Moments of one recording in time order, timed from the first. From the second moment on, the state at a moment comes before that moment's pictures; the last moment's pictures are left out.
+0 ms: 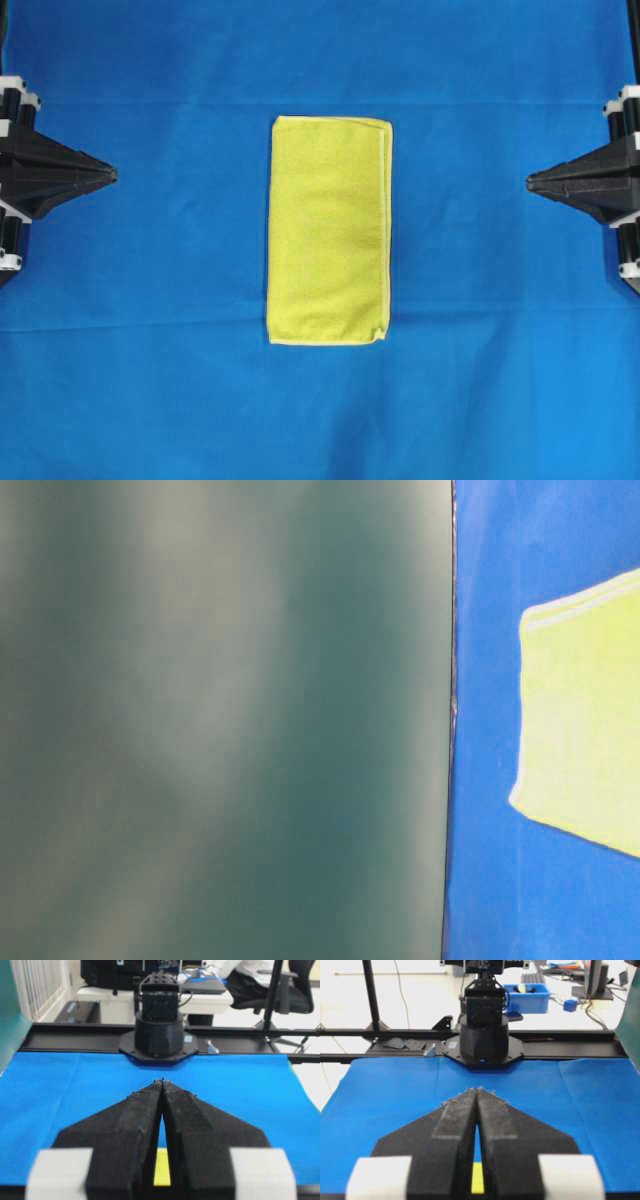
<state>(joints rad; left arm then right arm) 0.00 -0.97 1.18 0.00 -0.29 0.00 0.00 -0.97 1.19 0.00 -0.29 0.00</state>
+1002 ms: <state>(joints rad) 0.29 -0.11 0.98 -0.03 -0.48 -0.08 -0.35 -0.17 0.92 0.03 -0.17 0.04</state>
